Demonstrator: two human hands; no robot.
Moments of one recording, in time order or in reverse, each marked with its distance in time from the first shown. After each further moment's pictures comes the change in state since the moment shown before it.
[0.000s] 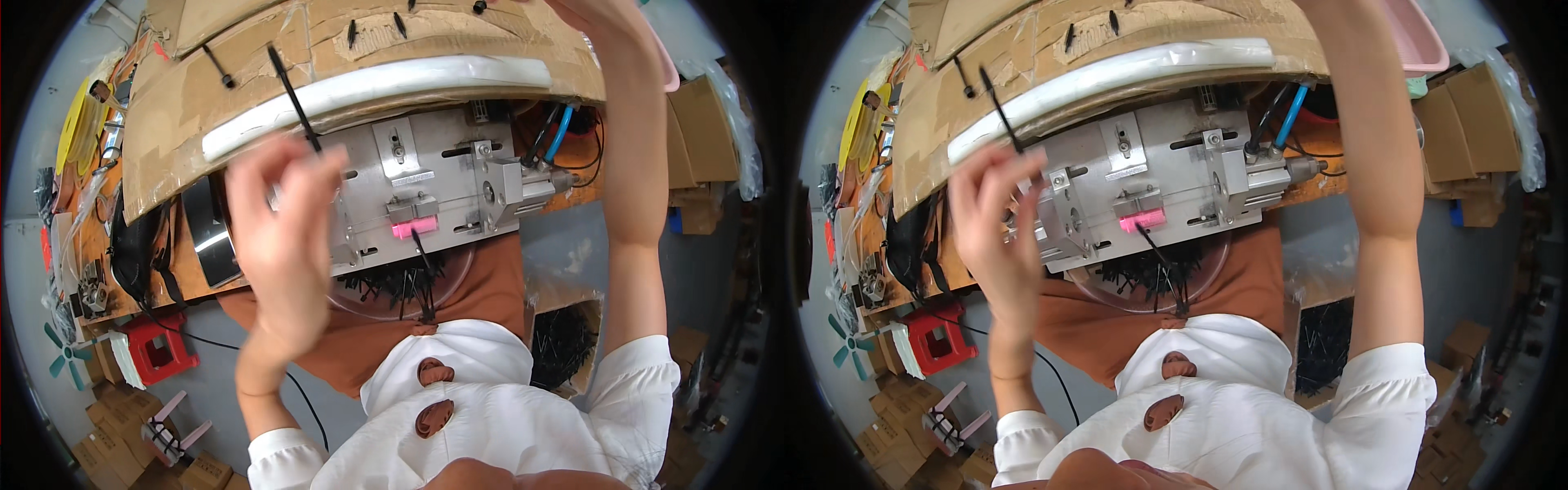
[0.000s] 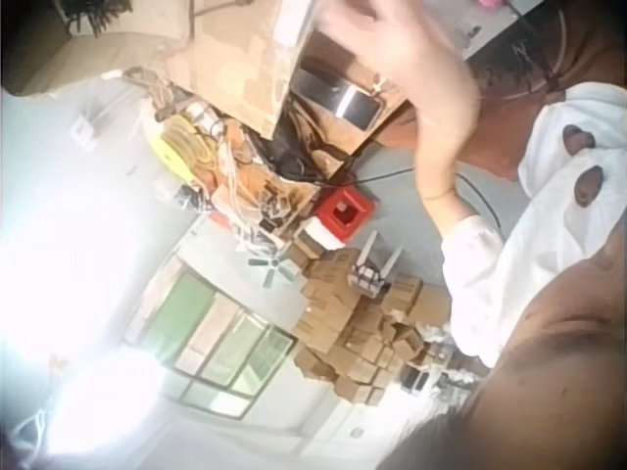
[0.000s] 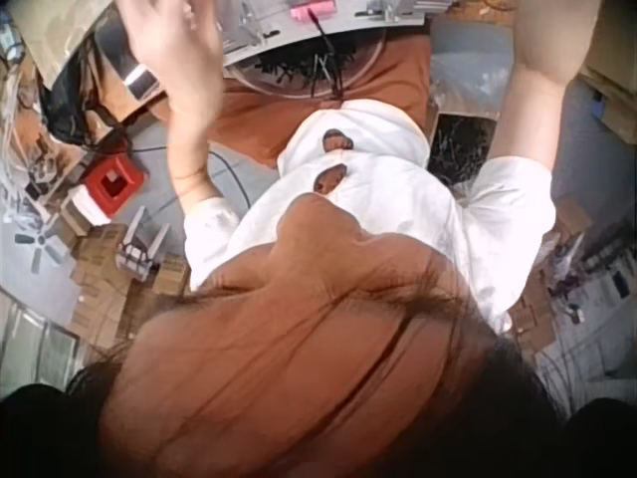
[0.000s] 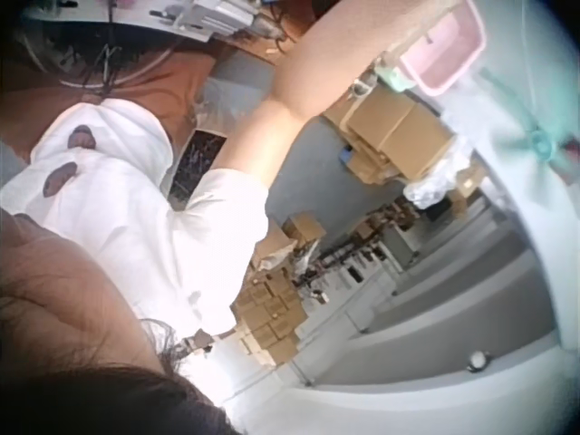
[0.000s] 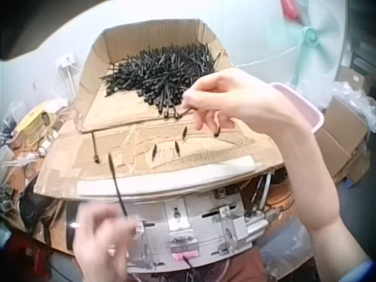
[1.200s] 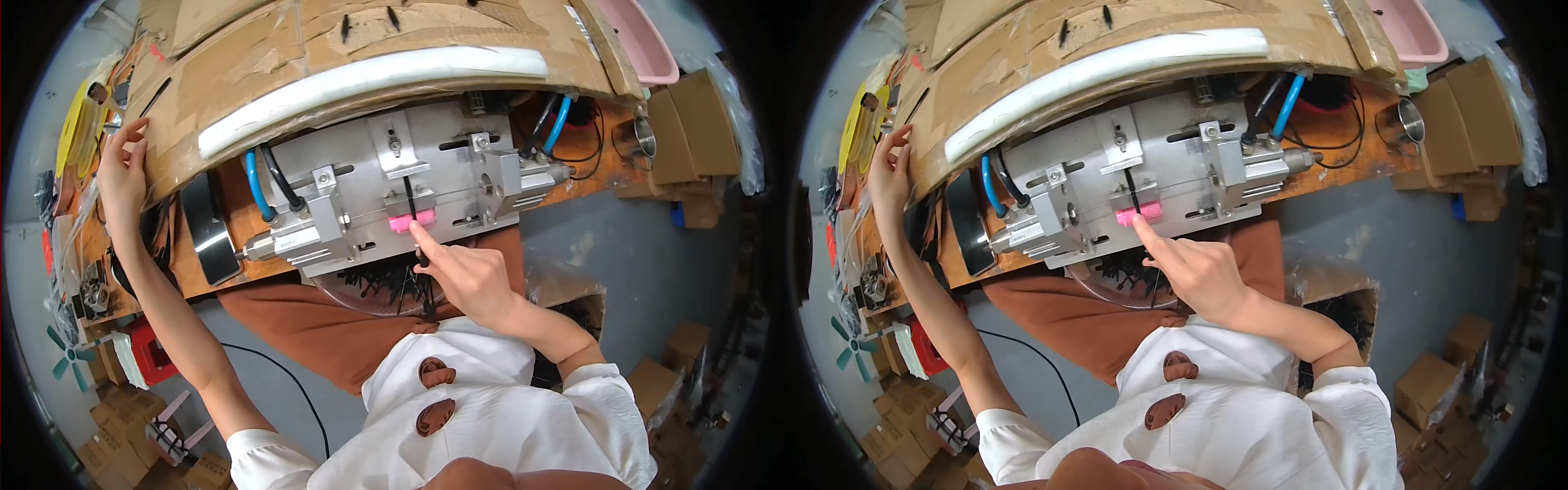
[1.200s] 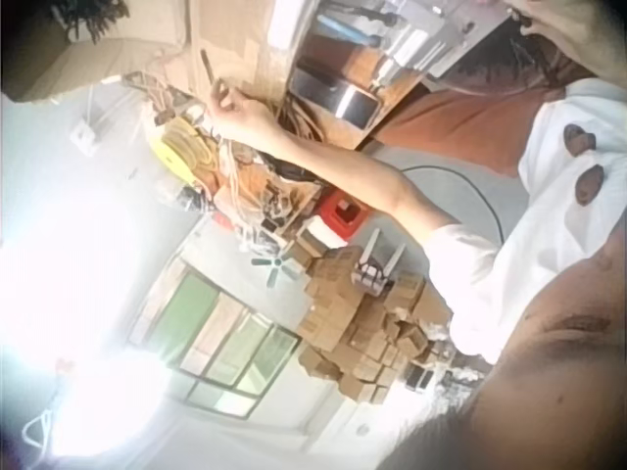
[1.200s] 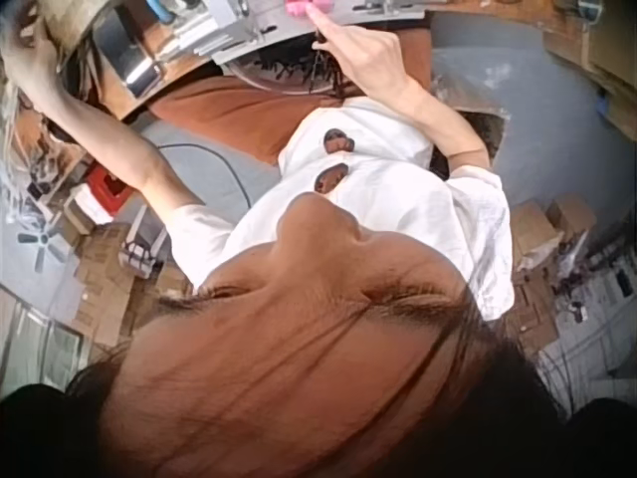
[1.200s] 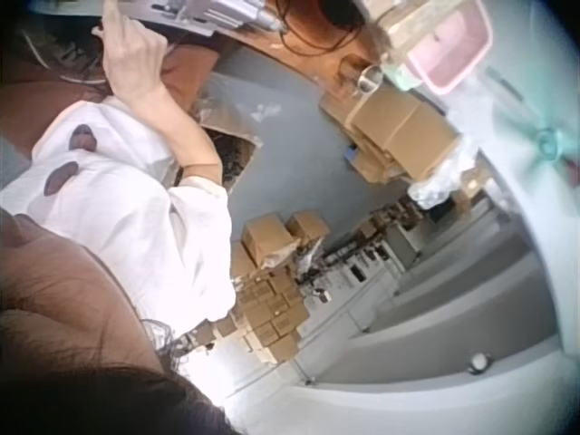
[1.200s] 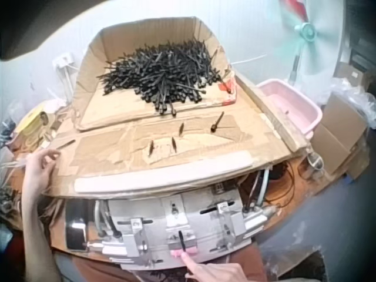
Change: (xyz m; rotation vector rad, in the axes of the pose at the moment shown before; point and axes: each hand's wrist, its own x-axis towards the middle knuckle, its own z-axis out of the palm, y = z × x) left_hand 0.043 -0.222 -0.093 0.331 -0.149 -0.336; right_hand -0.200 0.051 0.194 -0.187 0.139 -0.186
